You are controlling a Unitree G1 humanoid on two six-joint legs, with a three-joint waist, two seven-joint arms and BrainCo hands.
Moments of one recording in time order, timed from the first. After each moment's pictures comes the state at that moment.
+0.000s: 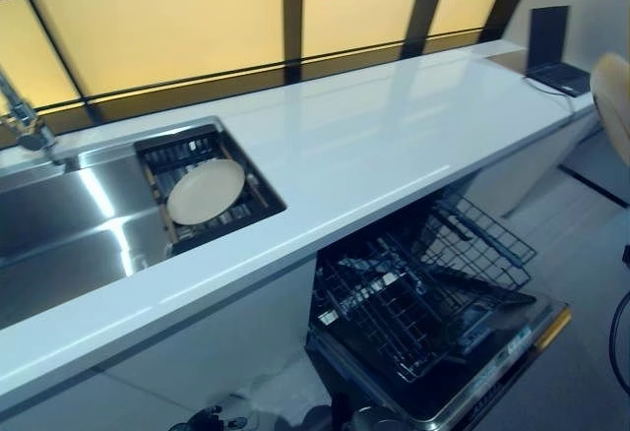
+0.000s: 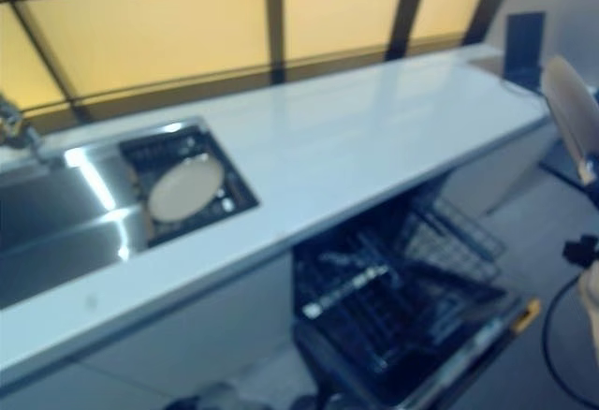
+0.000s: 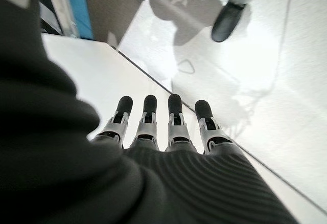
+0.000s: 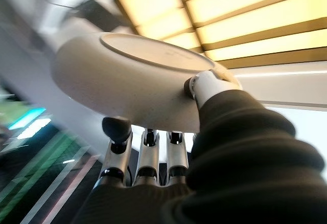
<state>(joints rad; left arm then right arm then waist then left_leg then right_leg) 0.01 0.31 -0.31 1.15 -0.02 -0.01 -0.07 0.14 -0.90 -0.38 -0.03 -0.07 0.00 -0.47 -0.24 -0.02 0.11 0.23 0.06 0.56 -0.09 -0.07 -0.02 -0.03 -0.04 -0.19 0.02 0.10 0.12</state>
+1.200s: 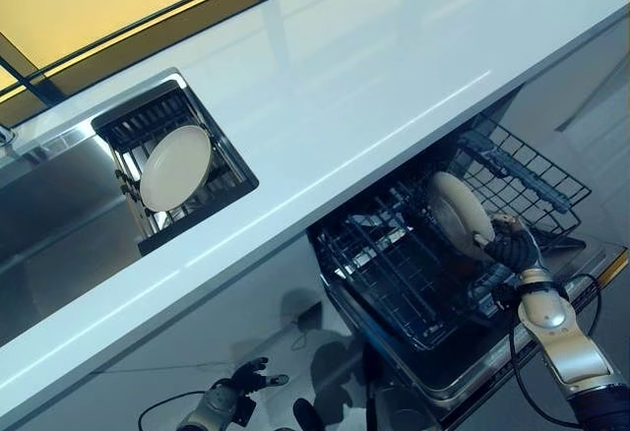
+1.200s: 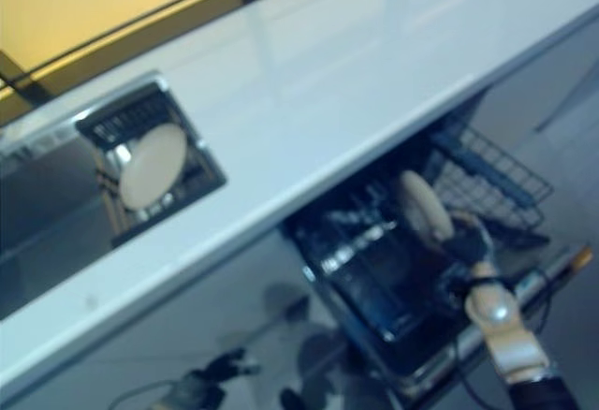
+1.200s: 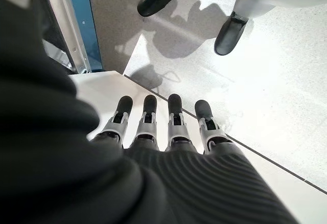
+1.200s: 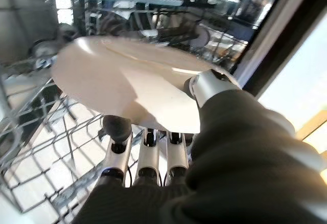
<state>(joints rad) -0.11 0.23 -0.41 1.06 -0.01 -0.05 -0.07 -0.02 -0.69 0.07 0.01 0.08 0.07 -0.23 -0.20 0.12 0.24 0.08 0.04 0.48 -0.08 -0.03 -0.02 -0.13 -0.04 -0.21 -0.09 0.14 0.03</state>
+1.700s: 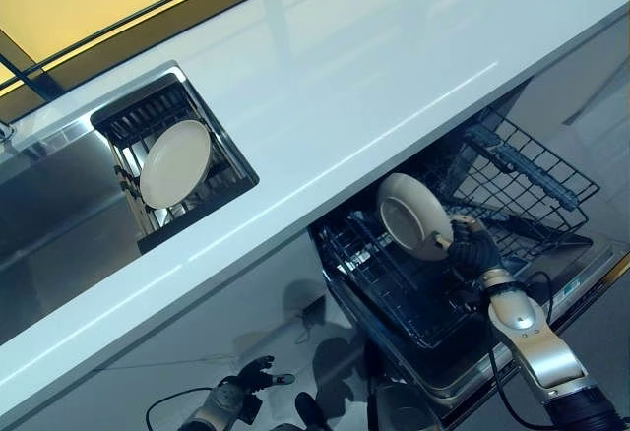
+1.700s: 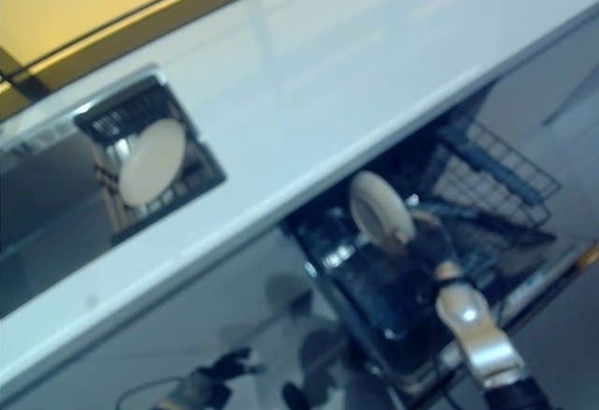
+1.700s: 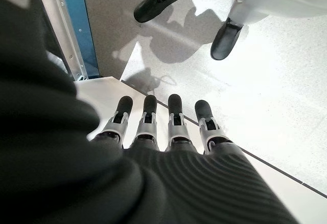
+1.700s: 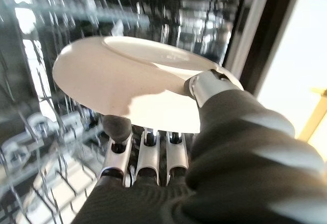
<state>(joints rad) -0.12 0.21 -0.43 1.05 -0.03 -0.03 -0.06 -0.02 -0.63 0.19 -0.08 0.16 0.08 -0.20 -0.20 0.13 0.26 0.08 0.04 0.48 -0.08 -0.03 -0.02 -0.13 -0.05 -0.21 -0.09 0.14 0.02</state>
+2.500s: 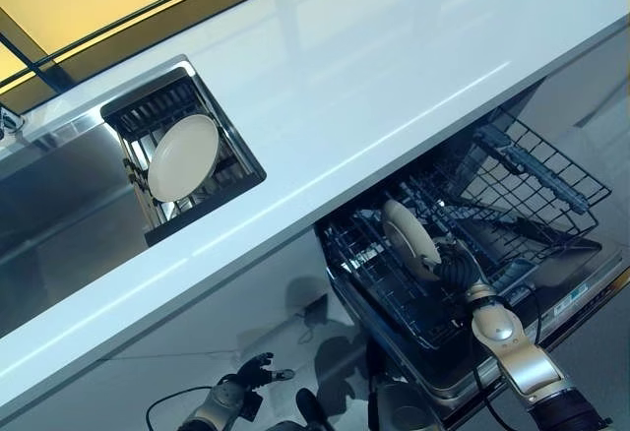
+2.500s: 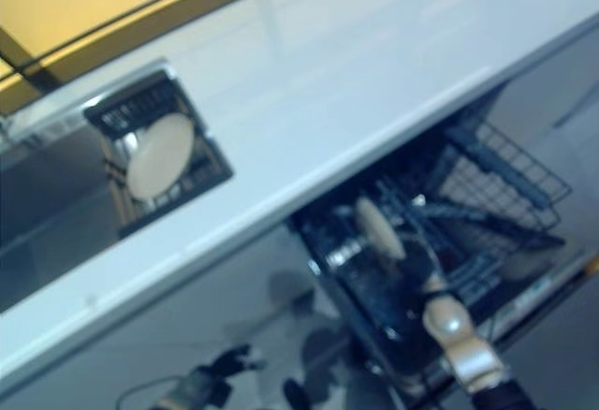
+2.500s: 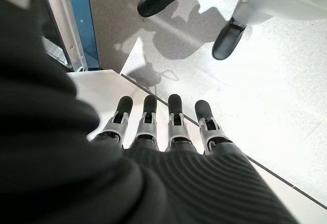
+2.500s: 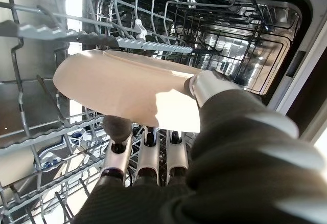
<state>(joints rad) -0.11 0.21 -0.43 1.05 -0.06 -0.03 -0.04 -0.04 -0.60 0.25 0.05 -0.01 0.09 -0.23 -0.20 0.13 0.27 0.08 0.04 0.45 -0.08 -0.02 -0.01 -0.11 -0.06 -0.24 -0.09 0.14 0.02</state>
